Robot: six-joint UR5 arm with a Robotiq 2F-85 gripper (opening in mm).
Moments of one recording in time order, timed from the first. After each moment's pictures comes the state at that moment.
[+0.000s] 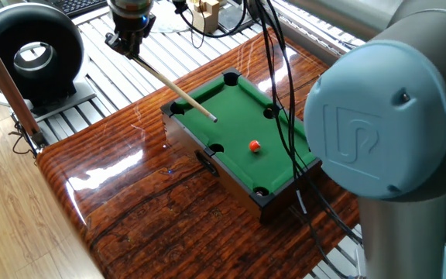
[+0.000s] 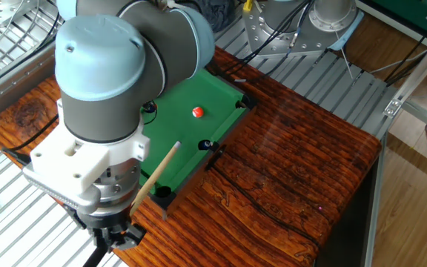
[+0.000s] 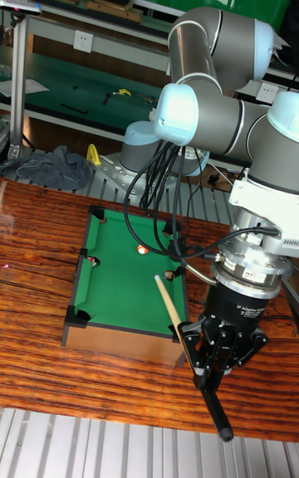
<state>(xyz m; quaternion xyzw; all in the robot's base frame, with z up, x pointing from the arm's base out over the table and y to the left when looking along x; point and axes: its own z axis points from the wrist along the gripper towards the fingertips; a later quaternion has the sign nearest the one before) 0.772 0.114 0.138 -0.11 0.98 -0.02 0.14</state>
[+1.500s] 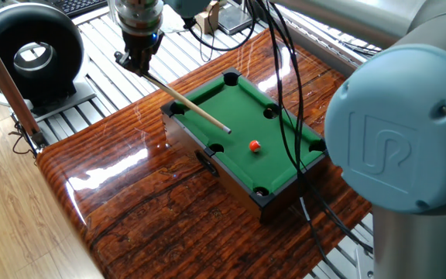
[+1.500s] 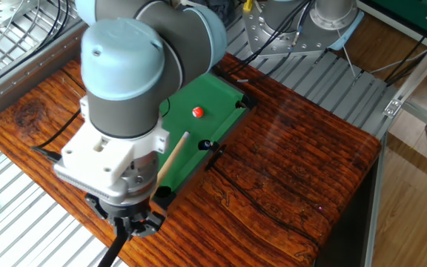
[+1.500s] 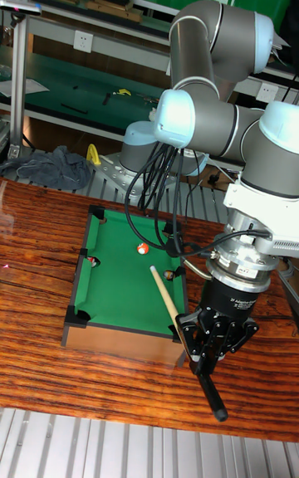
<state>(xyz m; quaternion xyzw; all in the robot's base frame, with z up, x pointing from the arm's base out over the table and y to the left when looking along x) 0.740 0.120 0.116 -0.13 0.98 -0.02 0.13</state>
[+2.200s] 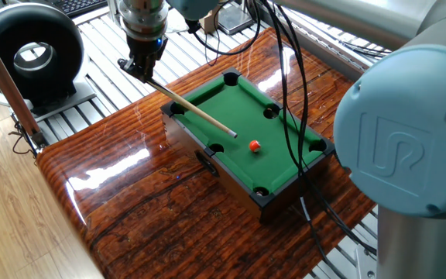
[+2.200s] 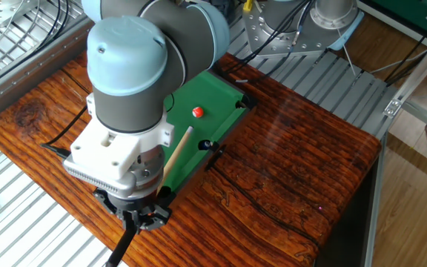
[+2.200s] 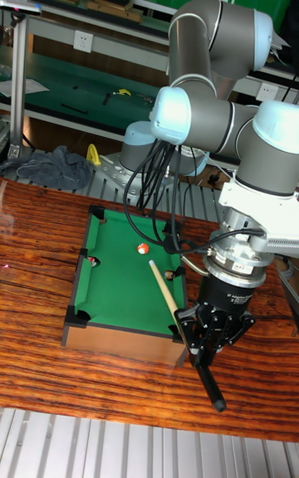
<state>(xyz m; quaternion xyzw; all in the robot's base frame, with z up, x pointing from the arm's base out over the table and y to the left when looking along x) 0.724 0.121 0.112 -0.14 0.98 -0.01 0.12</state>
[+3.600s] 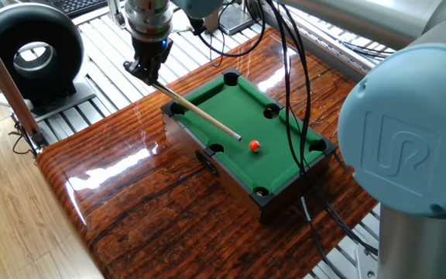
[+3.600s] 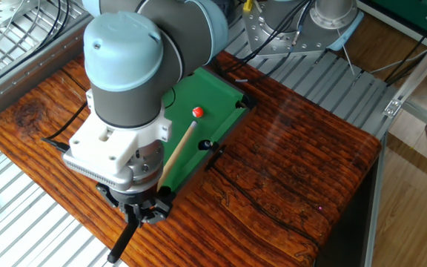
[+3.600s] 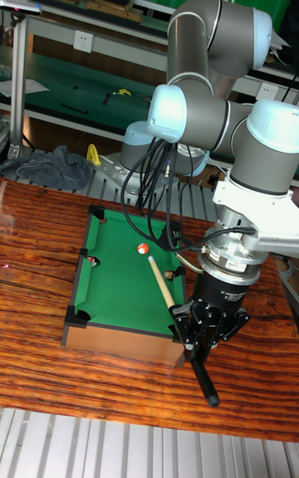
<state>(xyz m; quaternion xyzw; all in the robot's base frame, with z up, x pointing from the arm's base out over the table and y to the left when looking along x) 0.719 0.114 0.109 -0.13 0.98 -0.01 0.12</state>
